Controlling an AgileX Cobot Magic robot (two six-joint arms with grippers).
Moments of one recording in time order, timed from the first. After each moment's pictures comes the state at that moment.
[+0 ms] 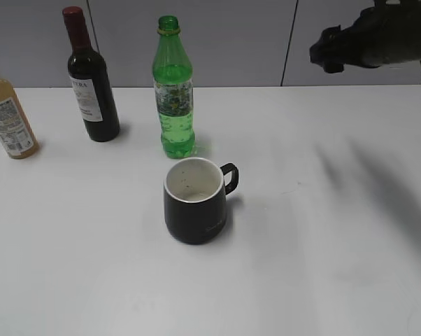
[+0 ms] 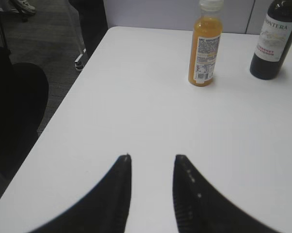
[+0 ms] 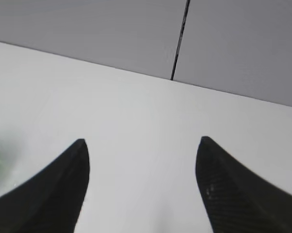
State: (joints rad) left arm 0.03 -0.01 -0.50 0.10 1.05 -0.10; right arm 0.26 1.72 -1.11 0.24 0.00 -0.26
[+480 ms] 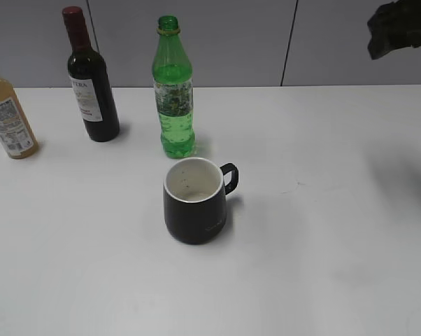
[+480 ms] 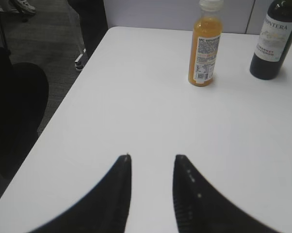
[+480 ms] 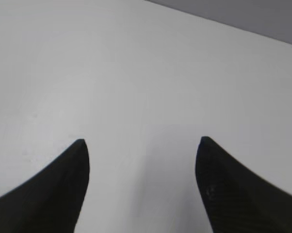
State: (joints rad) left arm 0.03 -0.01 -0.50 0.10 1.05 -0.10; right arm 0.17 1.72 -1.47 -0.09 0.77 -0.08
